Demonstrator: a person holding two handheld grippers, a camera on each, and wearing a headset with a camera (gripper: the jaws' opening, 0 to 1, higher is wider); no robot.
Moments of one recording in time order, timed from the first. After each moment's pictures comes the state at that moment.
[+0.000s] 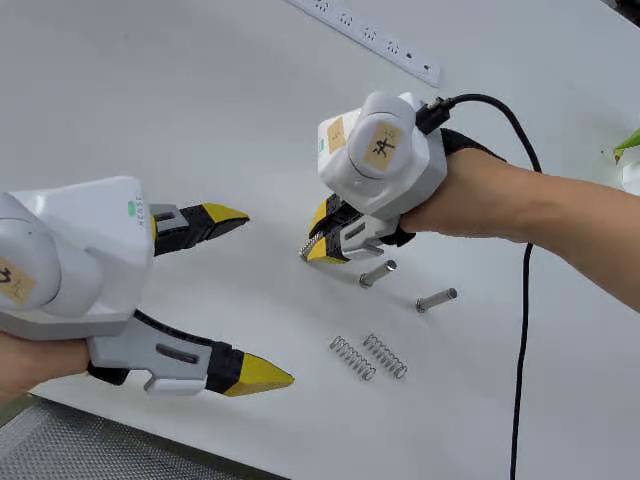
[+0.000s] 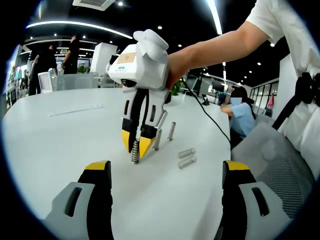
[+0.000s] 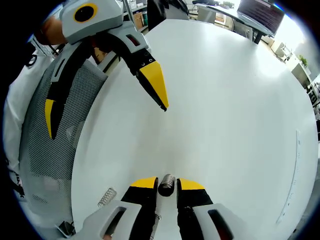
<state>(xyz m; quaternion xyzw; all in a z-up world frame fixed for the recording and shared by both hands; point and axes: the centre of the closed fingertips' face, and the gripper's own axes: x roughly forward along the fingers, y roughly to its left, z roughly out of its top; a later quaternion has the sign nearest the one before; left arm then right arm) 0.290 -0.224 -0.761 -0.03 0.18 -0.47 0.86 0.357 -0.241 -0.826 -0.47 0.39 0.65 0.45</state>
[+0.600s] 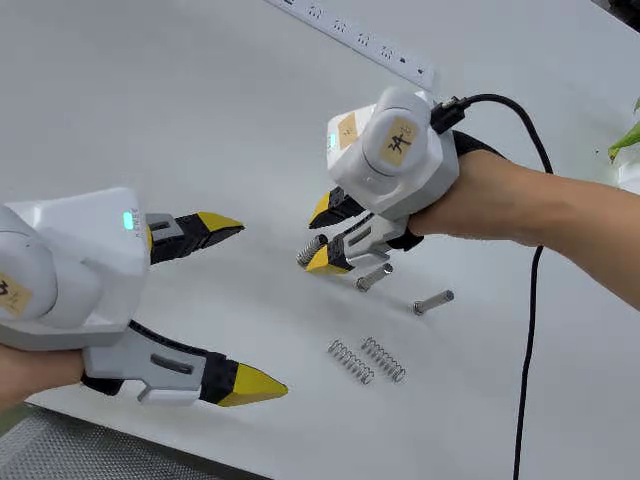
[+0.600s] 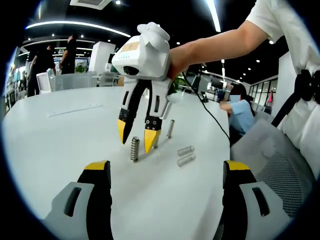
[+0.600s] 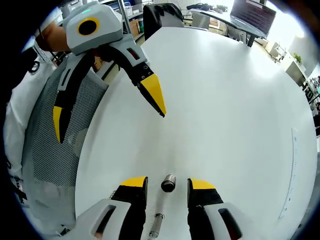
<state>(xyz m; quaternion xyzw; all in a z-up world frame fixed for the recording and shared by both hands) 0.286 -0.224 -0.762 -0.02 0.19 -0.48 0.86 0.356 -0.242 -0.809 -0.44 0.38 0.66 0.47</state>
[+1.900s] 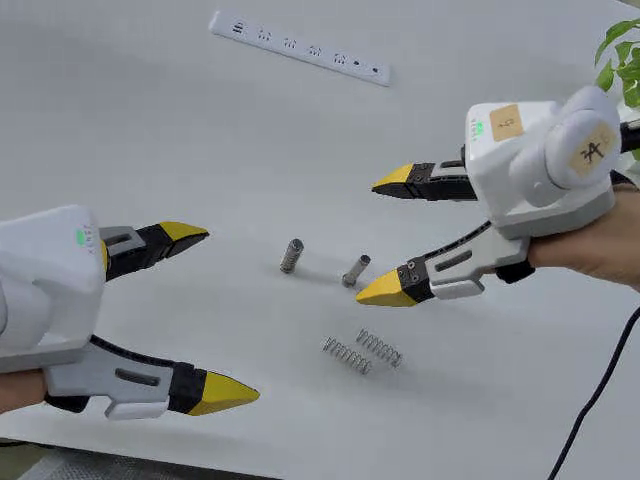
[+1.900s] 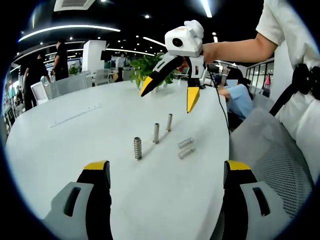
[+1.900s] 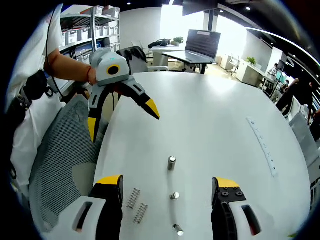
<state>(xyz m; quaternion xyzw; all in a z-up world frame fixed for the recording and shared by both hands) 0.282 -0.215 -0.750 0.05 0.21 -0.49 0.84 0.348 -0.311 -0.727 -0.29 0.30 0.61 0.67</state>
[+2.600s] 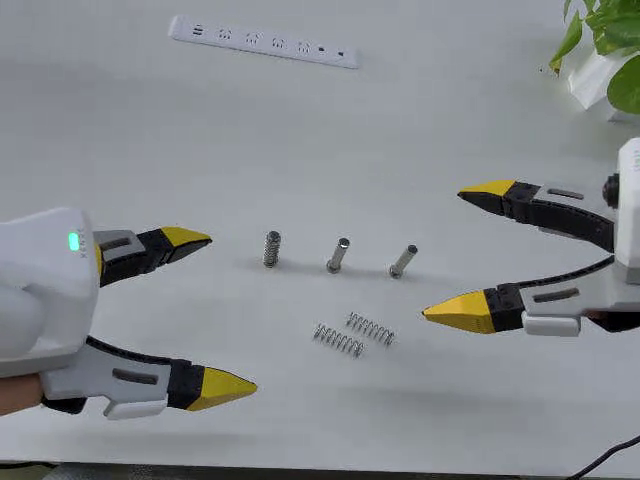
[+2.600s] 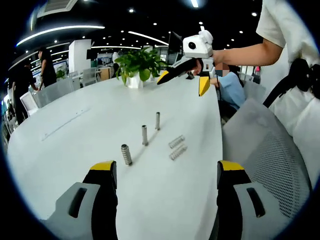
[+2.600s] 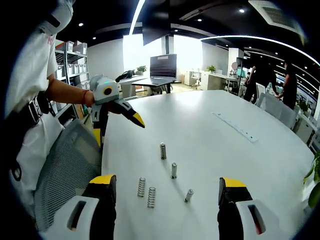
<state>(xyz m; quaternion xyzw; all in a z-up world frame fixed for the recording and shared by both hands) 0.272 -0.241 -0.748 0.11 0.22 -0.54 0.80 0.313 -0.394 -0.712 -0.14 0.26 0.54 0.79</state>
